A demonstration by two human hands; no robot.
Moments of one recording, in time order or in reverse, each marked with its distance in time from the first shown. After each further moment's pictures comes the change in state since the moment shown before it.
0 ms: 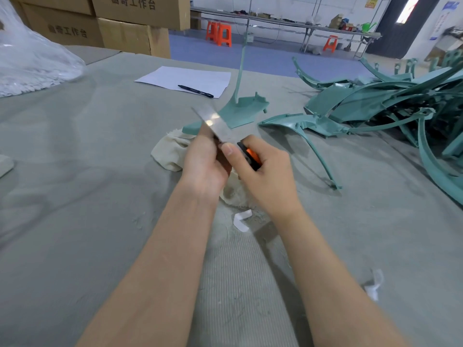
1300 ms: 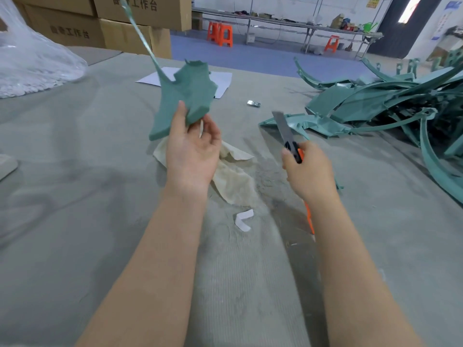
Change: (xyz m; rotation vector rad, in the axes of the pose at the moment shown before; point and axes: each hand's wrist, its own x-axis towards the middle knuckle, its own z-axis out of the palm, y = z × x) left_hand 0.004 0.016 -0.014 -0.308 -0.022 0.155; right_hand 0.016 0.035 -0.044 -0.330 0.020 0.471
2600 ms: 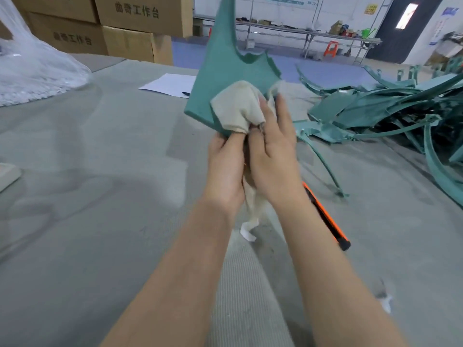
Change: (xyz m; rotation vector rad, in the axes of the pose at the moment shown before) left_hand -0.012 -0.041 0.009 0.450 -0.189 0.078; right_hand -0.014 -0.063 0.026 0.217 0.072 -0.482
